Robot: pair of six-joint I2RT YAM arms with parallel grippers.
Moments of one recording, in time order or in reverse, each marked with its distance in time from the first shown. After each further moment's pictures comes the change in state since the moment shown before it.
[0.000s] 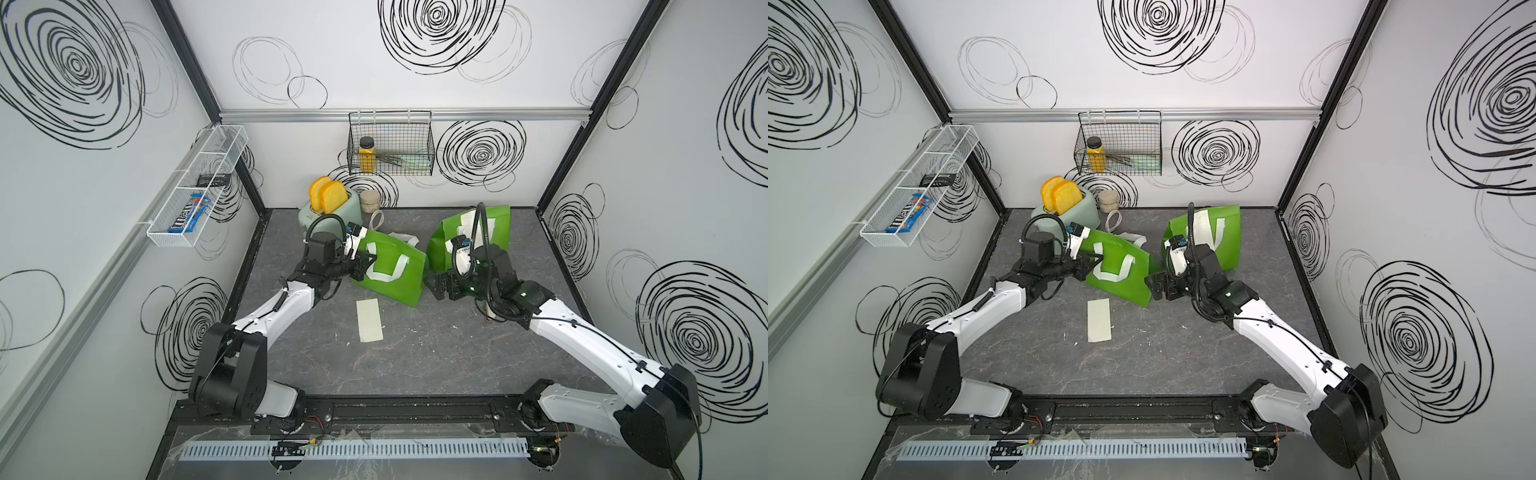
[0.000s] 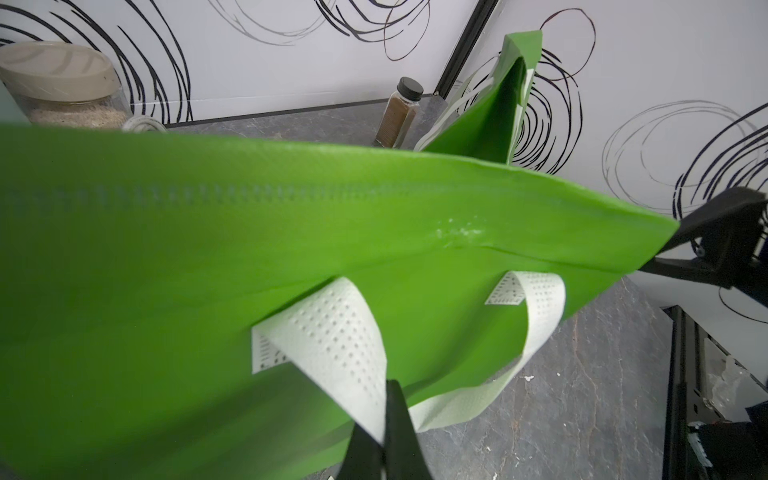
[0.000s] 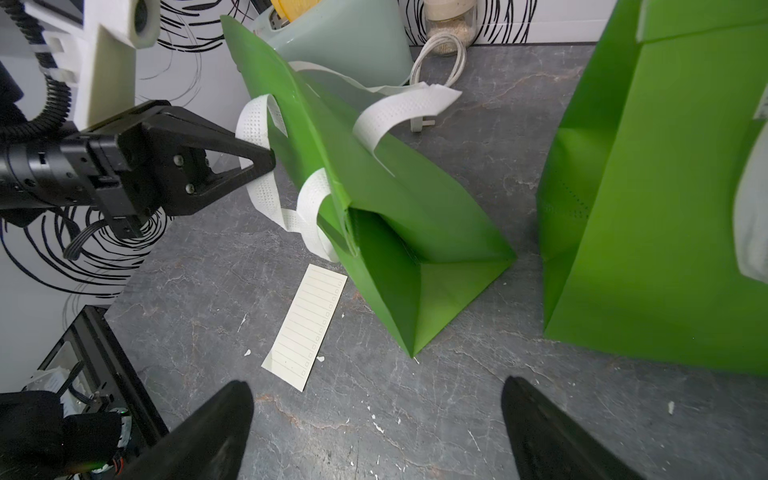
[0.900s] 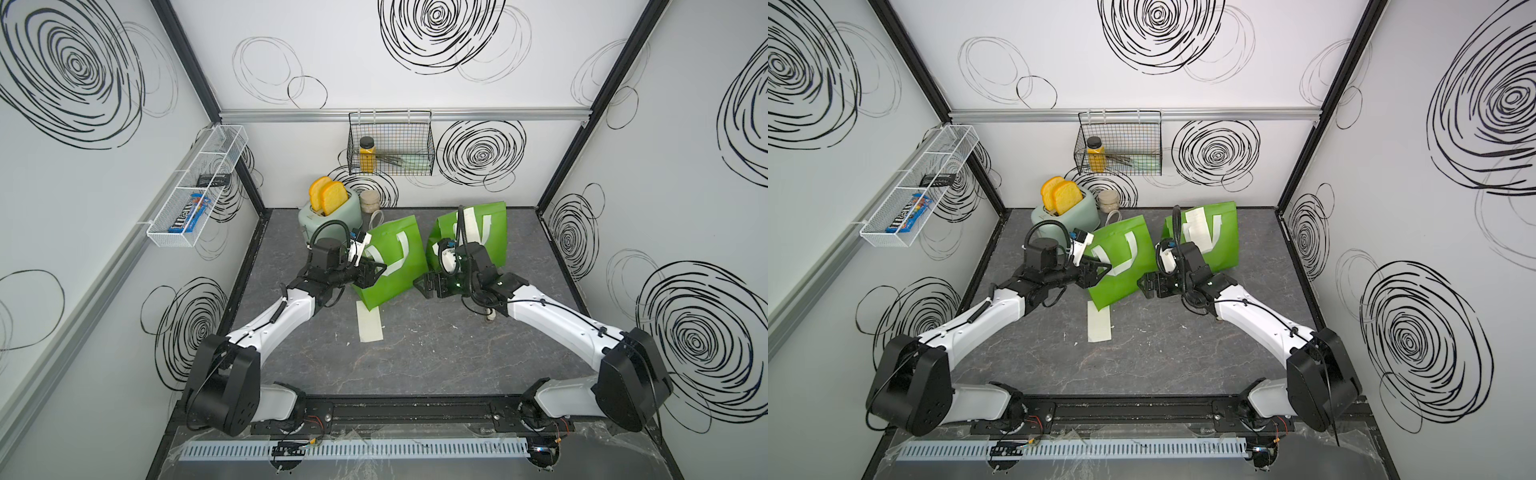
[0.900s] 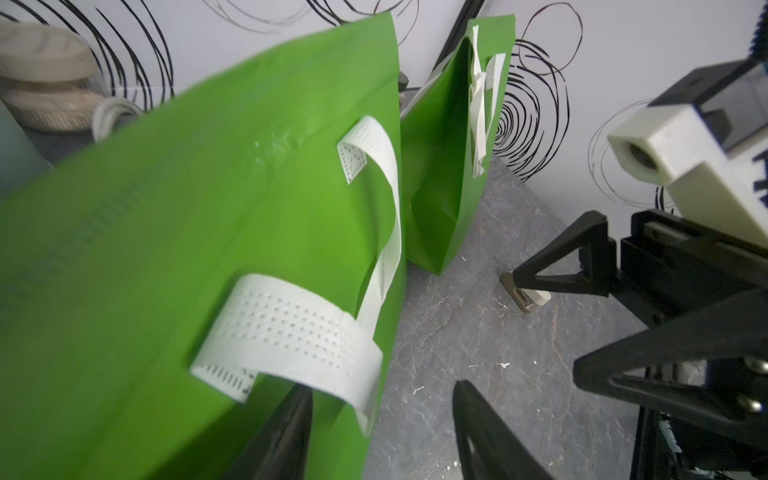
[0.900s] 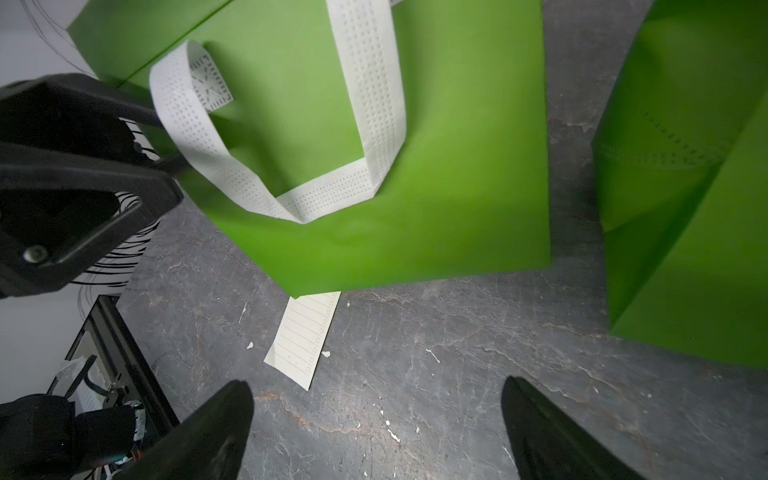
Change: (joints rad) left arm -0.058 -0.118 -0.046 -0.037 -0.070 -0.038; right arm 0.005 0.173 0.020 0.051 -0.085 0.051
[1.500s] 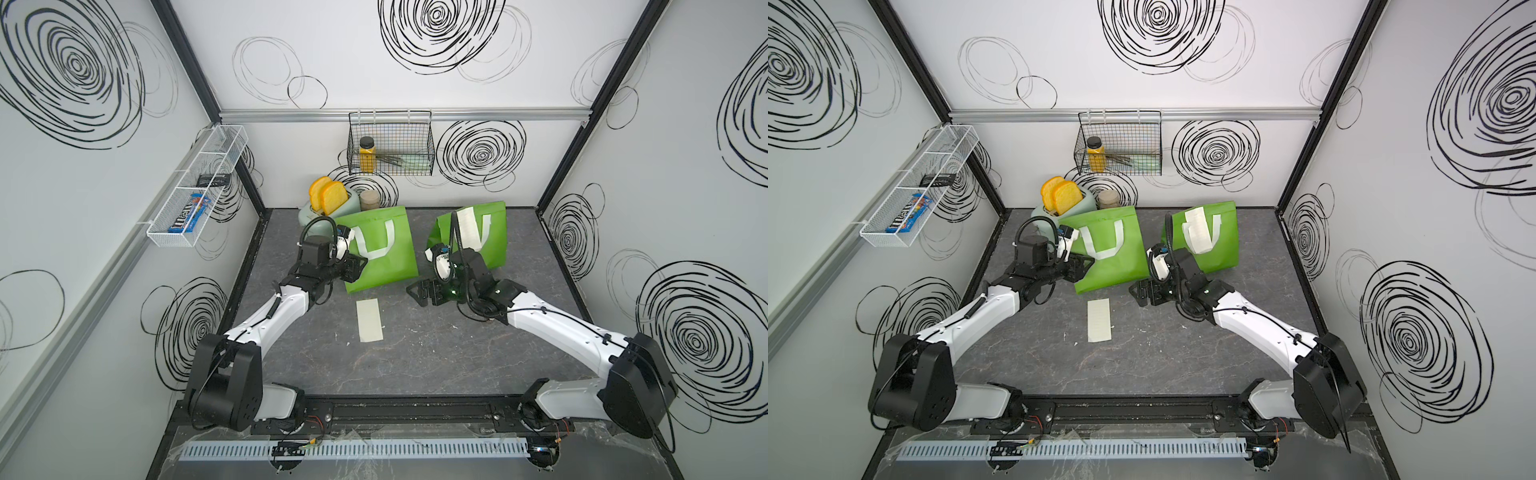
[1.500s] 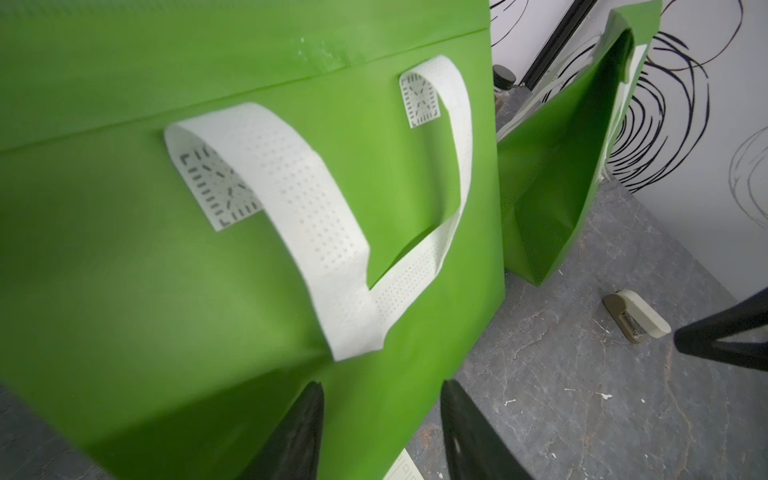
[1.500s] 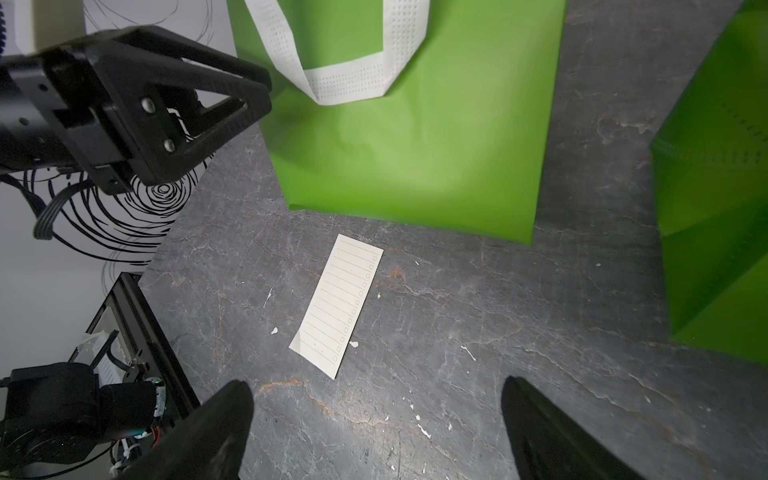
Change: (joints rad) left arm 0.093 0.056 0.034 -0.046 -0.122 0.061; right arm 0.078 -0.018 -0.007 0.014 0.024 0.014
